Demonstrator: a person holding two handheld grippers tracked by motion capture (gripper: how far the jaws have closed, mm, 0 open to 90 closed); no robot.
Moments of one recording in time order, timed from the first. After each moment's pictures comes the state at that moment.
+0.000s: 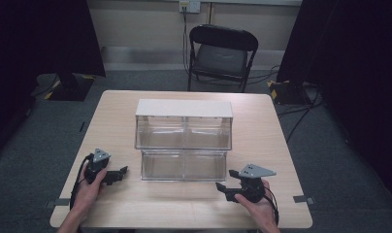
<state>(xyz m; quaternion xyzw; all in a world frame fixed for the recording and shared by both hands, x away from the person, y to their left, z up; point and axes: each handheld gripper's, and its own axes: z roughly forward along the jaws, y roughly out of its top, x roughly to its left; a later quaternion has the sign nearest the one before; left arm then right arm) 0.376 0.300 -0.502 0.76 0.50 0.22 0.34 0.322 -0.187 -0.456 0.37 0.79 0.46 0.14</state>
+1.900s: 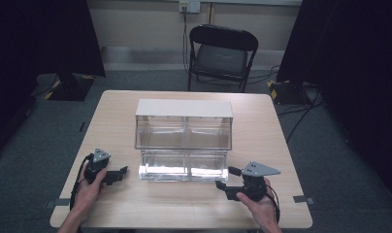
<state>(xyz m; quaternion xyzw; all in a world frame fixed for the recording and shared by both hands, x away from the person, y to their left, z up) 0.376 0.300 -0.502 0.76 0.50 0.22 0.34 0.320 -0.187 -0.440 0.35 0.78 0.50 0.13</state>
